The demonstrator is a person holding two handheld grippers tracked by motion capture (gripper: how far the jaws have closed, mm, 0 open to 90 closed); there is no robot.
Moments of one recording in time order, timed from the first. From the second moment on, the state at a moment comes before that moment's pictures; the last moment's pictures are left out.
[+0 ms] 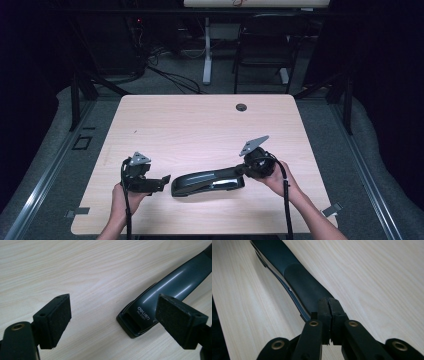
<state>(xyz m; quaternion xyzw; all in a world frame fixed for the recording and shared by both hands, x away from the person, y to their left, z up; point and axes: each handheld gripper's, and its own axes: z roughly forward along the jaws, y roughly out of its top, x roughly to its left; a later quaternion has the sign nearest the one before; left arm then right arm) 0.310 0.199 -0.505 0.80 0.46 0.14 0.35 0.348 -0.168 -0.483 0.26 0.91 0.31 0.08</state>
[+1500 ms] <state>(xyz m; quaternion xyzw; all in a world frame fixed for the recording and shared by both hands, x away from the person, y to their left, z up) 0.309 0.202 -0.504 0.80 0.46 0.13 0.35 0.335 -0.211 -0.461 0.34 0.87 0.32 0.14</state>
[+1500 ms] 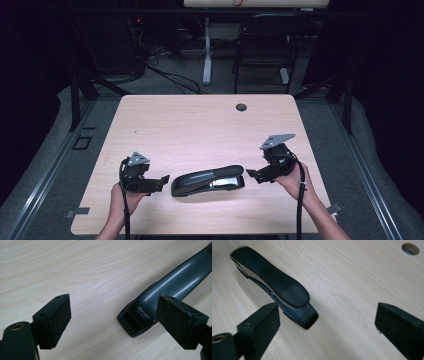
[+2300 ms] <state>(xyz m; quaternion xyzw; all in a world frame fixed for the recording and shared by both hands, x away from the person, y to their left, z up) 0.311 0.198 -0.506 0.81 0.46 0.14 0.35 0.345 -0.259 -0.515 0.41 0.87 0.24 0.15</state>
